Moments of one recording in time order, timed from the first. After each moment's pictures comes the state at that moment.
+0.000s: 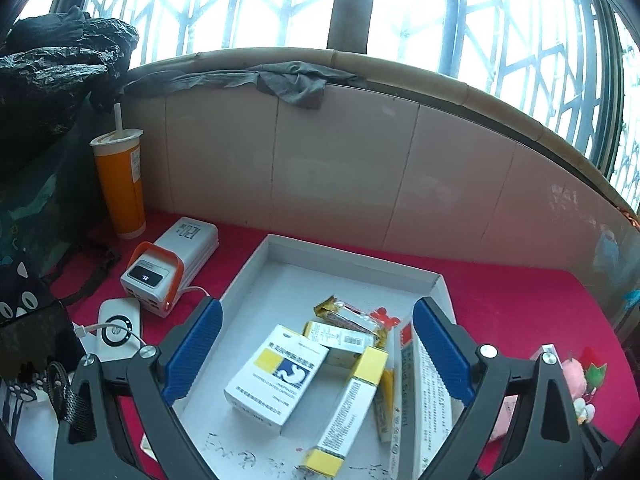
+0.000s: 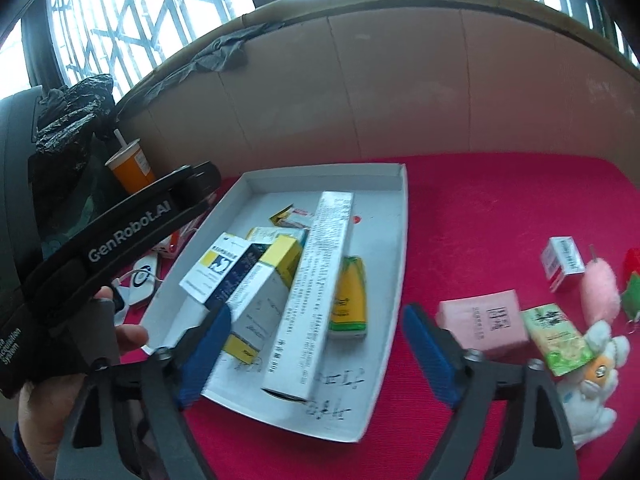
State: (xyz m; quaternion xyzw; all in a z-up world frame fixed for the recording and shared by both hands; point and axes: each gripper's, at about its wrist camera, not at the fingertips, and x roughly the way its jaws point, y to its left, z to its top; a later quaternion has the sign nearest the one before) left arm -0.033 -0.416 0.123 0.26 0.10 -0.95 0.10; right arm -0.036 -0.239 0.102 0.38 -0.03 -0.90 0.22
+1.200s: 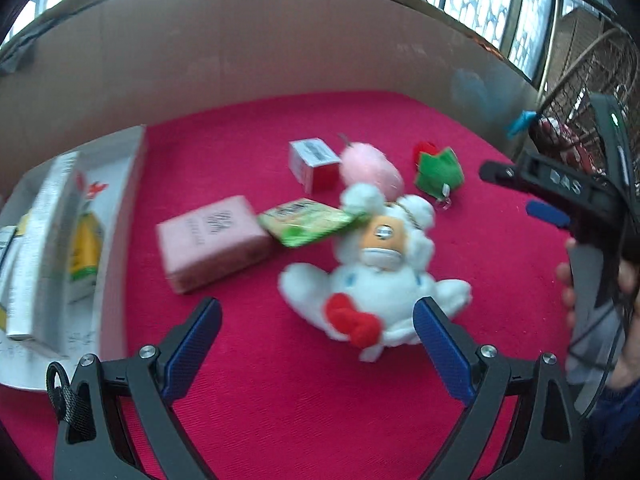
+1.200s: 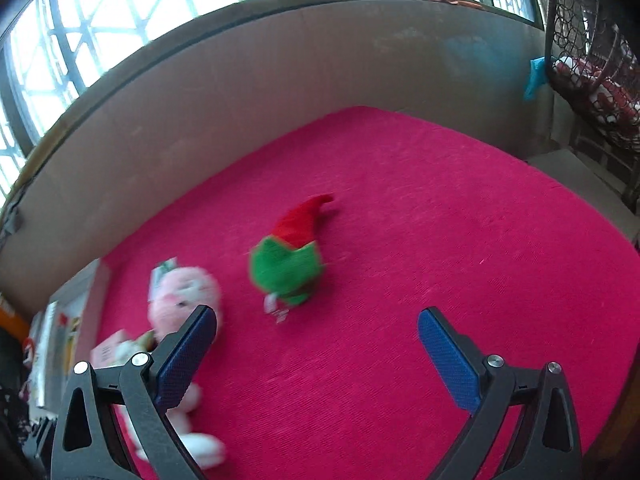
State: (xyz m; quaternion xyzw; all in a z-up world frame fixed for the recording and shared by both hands) left arm 0.021 -0.163 0.034 0.41 -0.02 -0.89 -0.18; right arm -0.049 0.103 0.067 0.37 -0.16 -0.91 -0.06
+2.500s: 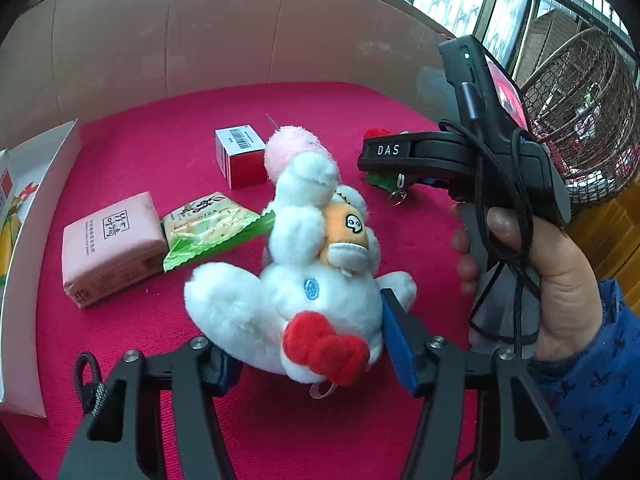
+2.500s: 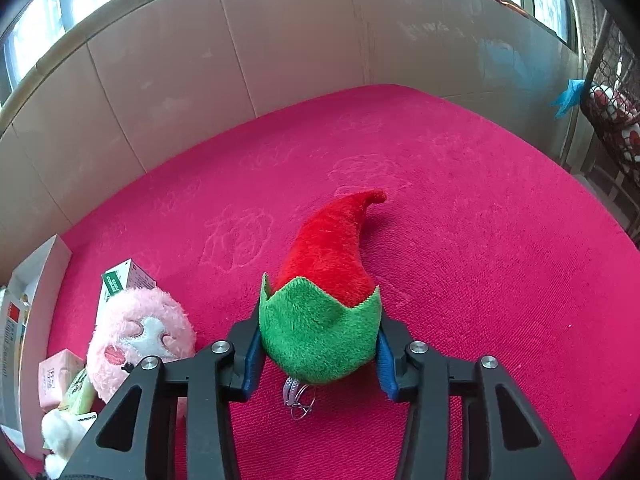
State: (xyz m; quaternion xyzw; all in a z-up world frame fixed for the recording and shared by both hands) left arm 0.006 -0.135 0.012 0.41 0.00 -0.88 -0.25; right arm -0.109 0.070 0.030 0.40 -0.10 -0.91 -0.05
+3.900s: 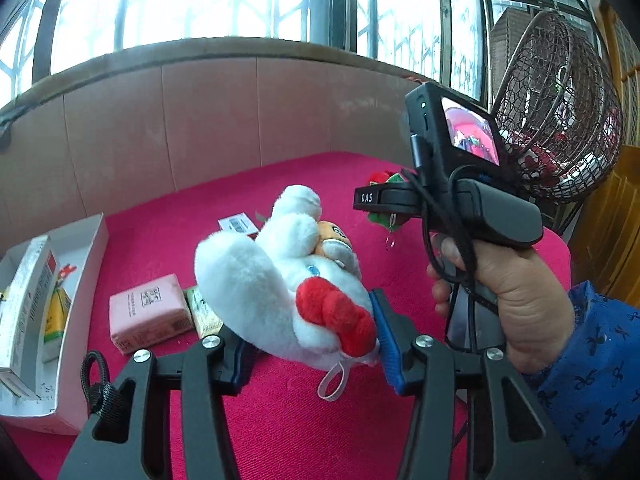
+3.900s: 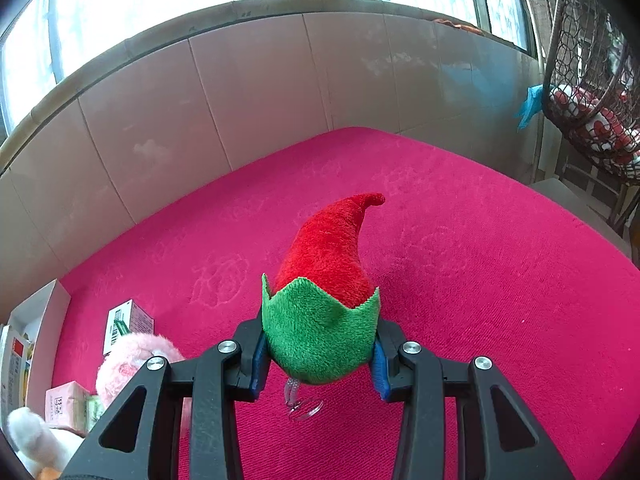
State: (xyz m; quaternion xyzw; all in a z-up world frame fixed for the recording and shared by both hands) left arm 0.049 -0.127 0.034 0.26 -0.06 -0.93 -0.24; right arm -0.090 0.083 0.045 0.32 -0.12 -0.93 -0.10
